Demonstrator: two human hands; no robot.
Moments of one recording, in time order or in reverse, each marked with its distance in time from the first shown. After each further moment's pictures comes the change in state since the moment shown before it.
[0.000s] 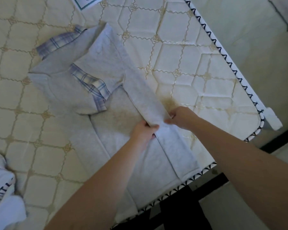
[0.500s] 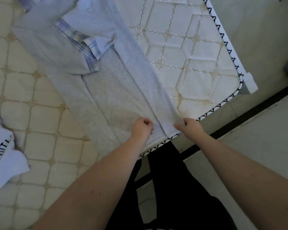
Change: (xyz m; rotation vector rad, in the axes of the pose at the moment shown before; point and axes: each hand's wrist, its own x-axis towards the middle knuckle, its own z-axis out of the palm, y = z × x) left_hand -0.077 -0.121 0.006 0.351 0.113 0.019; right_hand -0.145 0.091 0.103 0.294 -0.010 0.285
